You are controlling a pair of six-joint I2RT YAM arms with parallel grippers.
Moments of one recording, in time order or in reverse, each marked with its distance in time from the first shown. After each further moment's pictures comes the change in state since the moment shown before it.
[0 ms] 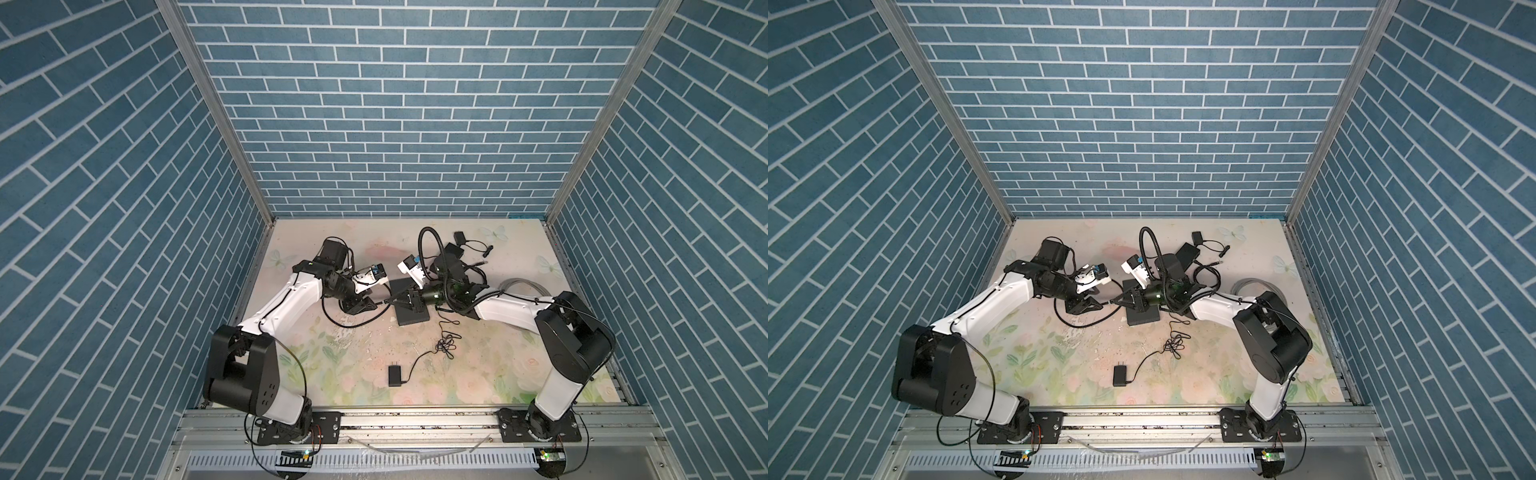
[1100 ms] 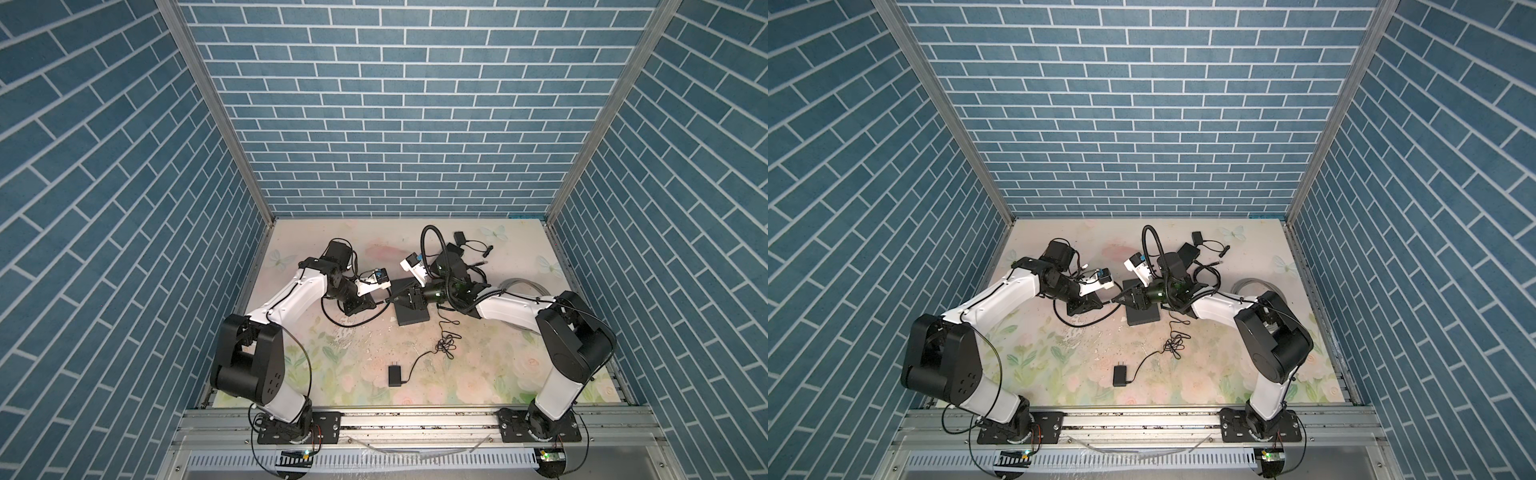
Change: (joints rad) left arm -0.022 0.085 0.035 -0.106 0.015 0.065; right arm -0.015 -0.002 -0.001 0.002 0.000 -0.027
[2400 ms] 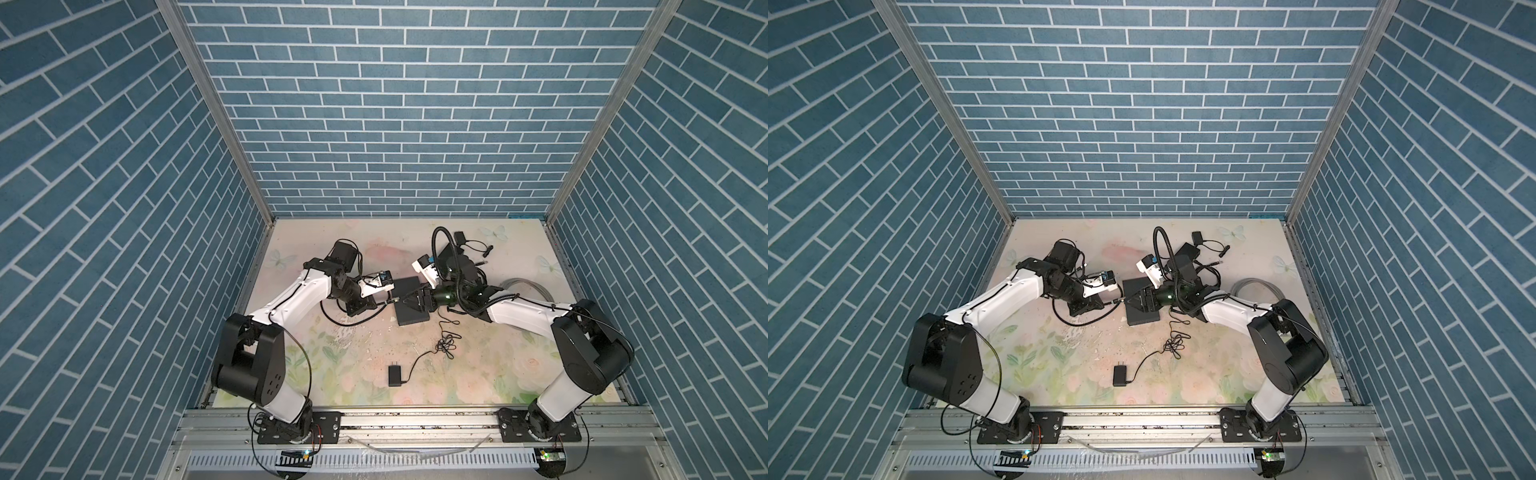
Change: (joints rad) left arm -0.039 0.002 0.000 0.017 -0.067 -0.012; right arm -0.043 -0.095 -0.083 -0.060 0.061 0.018
